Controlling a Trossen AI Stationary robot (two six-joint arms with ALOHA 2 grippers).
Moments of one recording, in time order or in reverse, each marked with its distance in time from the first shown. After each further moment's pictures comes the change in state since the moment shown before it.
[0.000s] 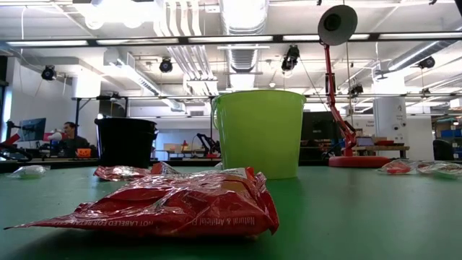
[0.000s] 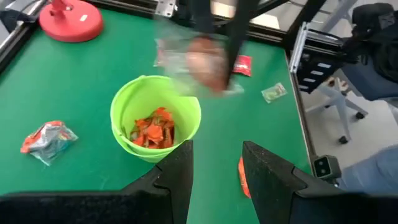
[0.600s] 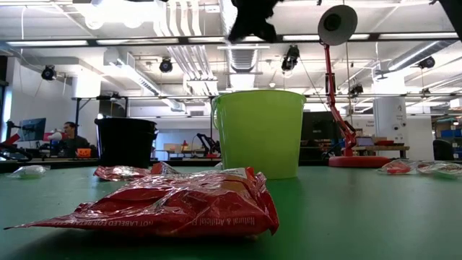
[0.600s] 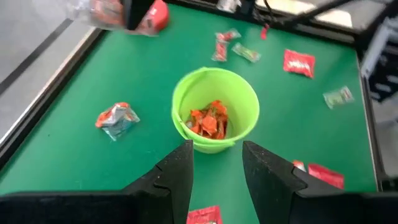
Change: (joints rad) left arm 0.000 0.000 0.015 -0.096 -0.222 -0.041; right arm -0.297 0.002 0.000 -0.250 0.000 -0.042
